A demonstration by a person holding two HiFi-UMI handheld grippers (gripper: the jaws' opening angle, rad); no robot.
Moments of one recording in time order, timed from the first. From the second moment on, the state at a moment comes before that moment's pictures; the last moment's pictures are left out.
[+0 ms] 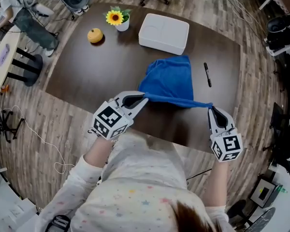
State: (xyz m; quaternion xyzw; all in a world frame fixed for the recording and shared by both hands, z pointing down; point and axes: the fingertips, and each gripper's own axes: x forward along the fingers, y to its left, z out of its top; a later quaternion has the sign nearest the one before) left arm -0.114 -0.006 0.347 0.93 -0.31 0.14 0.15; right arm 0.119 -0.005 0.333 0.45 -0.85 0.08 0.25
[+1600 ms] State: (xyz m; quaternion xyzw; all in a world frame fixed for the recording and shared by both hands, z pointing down) left arm -0.105 0.051 0.554 0.84 -0.33 0.32 0.28; right arm 0.138 0.039 0.545 0.36 -0.82 0.26 0.37
